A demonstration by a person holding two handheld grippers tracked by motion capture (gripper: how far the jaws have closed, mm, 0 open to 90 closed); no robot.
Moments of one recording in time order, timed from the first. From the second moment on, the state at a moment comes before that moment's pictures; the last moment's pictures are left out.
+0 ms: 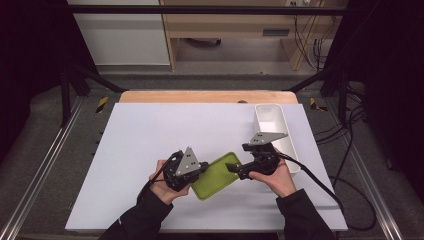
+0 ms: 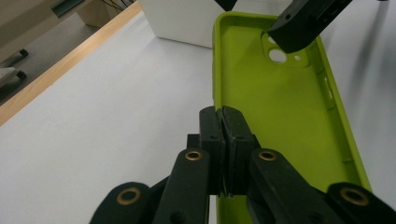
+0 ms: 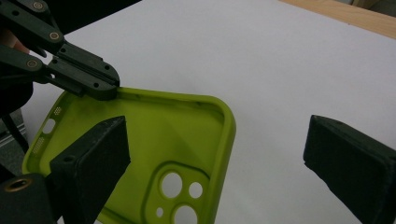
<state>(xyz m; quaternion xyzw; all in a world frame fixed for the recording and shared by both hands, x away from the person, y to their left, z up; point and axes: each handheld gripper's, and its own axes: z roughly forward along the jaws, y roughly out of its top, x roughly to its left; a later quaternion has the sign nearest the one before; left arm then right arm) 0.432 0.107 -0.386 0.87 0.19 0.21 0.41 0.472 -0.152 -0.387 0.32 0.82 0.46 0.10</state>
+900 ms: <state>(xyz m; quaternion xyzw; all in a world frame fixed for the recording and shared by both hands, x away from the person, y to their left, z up) 0.428 0.103 -0.386 0.87 0.17 0.21 0.41 0.480 -0.159 -0.393 0.32 0.83 0.46 -0.01</state>
